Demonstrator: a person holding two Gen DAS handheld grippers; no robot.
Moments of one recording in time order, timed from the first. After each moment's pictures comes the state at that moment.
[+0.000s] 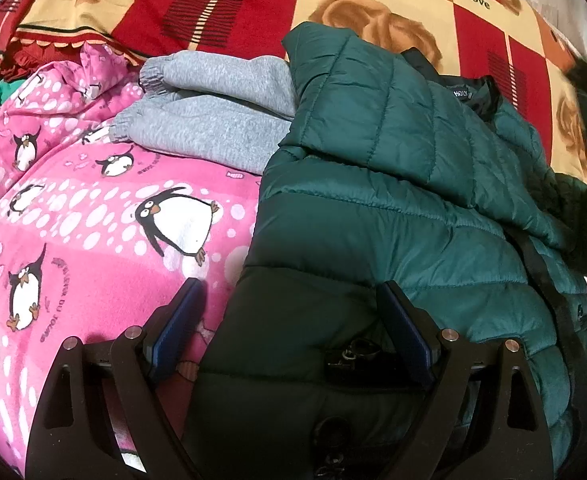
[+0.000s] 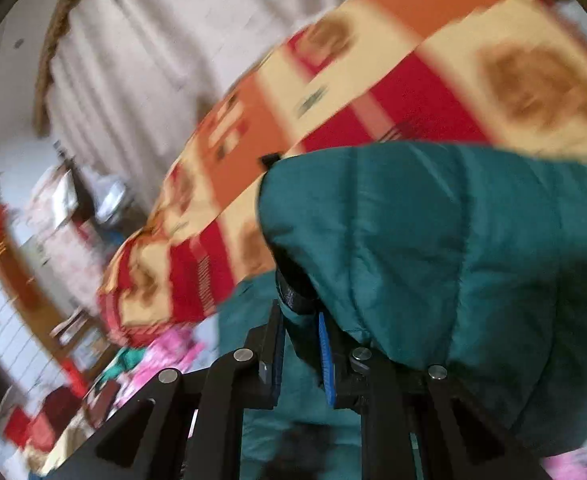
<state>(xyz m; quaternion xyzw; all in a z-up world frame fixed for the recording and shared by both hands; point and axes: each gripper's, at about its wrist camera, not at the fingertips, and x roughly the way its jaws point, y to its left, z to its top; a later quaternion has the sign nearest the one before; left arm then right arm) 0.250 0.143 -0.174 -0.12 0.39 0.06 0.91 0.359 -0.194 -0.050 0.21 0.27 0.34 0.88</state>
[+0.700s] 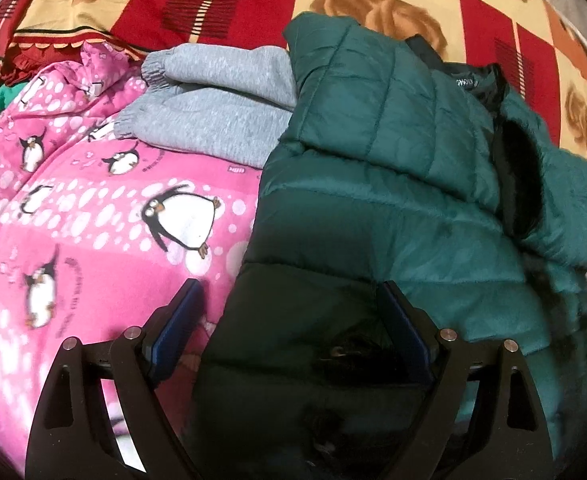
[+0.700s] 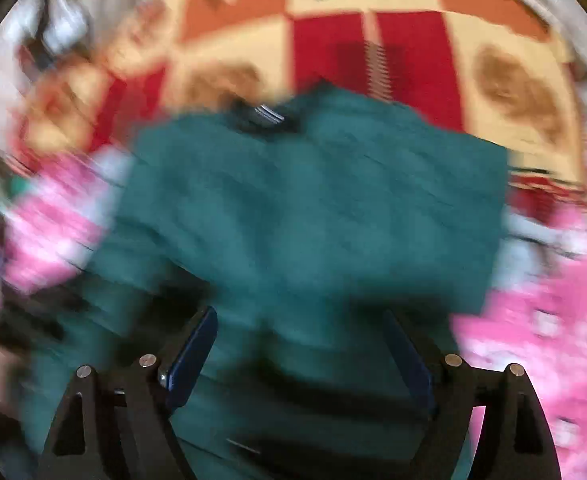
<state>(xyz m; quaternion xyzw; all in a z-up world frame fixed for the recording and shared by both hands) 0.252 0.137 -0.151 -0.12 0.42 0.07 0.90 0.287 -0.201 -0.113 -0.09 0.39 0.14 0.90</state>
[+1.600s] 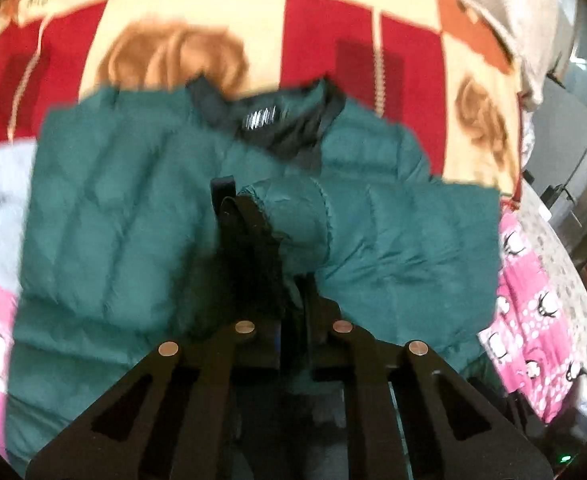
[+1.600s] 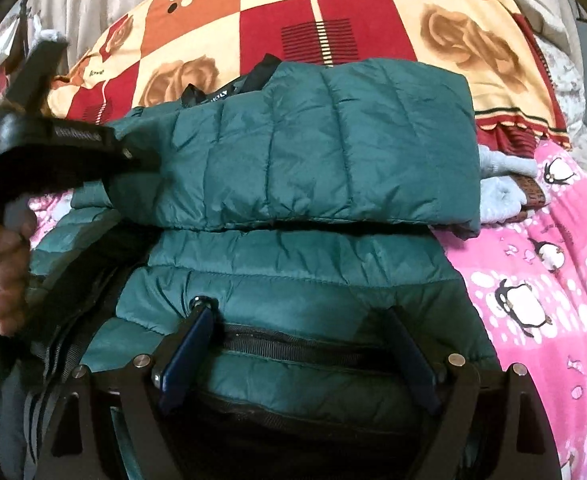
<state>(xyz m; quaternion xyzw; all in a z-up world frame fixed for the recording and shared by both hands) 0.351 -0.014 -0.088 -0.10 0.37 -0.09 0.92 0.275 -0.226 -0.165 -0.03 0.34 0.13 0.93</state>
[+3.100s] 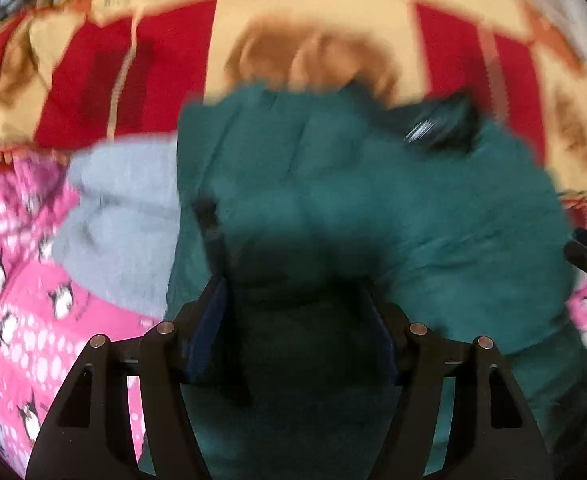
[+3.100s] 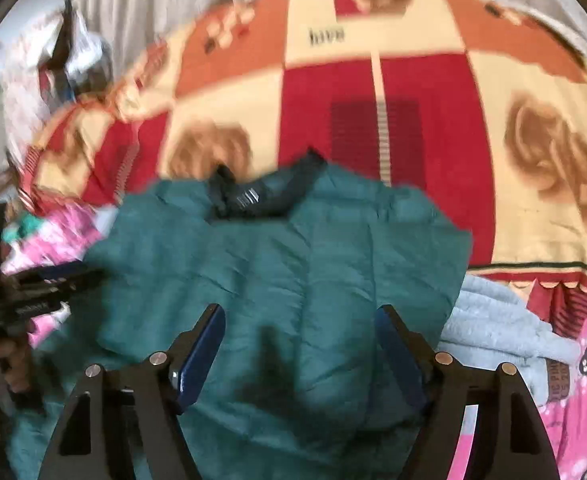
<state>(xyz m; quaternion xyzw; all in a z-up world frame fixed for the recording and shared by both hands) 0.360 0.092 -0.132 -0.05 0.41 0.05 0.91 0.416 -0.209 -0.095 -0.07 0.33 0.21 0.92</state>
